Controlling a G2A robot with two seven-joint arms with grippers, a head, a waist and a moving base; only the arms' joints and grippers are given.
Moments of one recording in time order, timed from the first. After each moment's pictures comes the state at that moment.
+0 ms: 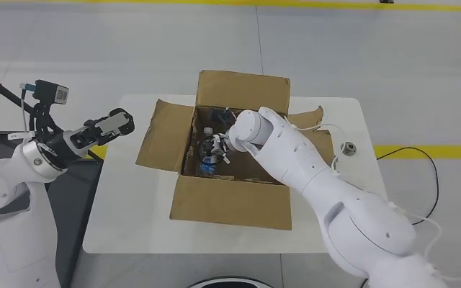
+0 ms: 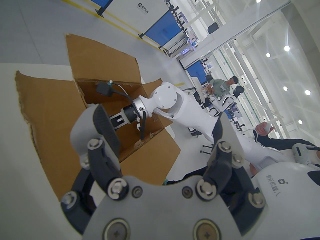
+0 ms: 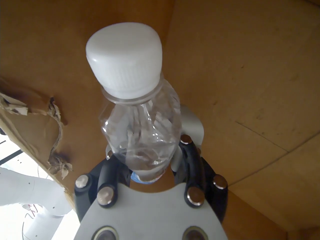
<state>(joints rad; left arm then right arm) 1.17 -1.20 -1.99 -1.91 -0.14 -0.11 -1.24 -0.17 -1.66 0.29 -0.55 0.18 0.17 0.94</state>
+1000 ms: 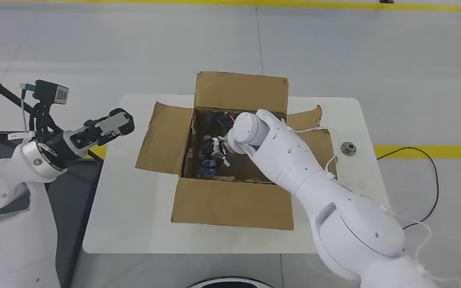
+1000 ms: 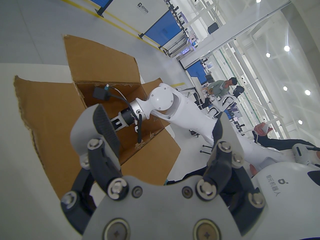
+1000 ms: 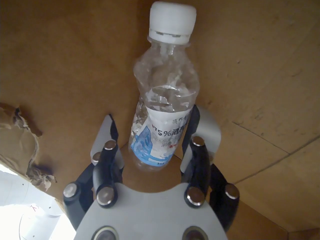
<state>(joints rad) 1.17 -1.20 -1.99 -1.91 -0.14 -0.11 -1.24 -0.19 -1.72 0.36 -0.45 0.10 0.14 1.00</state>
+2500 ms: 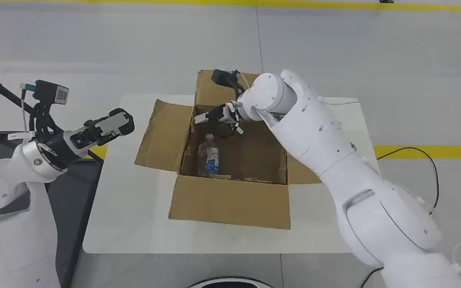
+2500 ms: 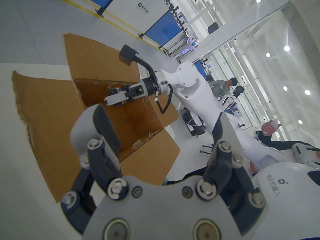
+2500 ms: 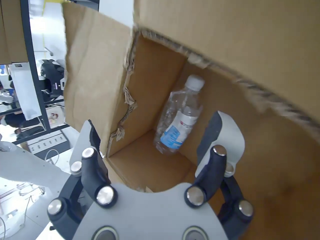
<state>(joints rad) 1.17 -1.20 -1.99 -1.91 -0.14 -0.11 -1.24 -0.08 -1.57 0.58 -0.71 -0.10 0.13 1.08</state>
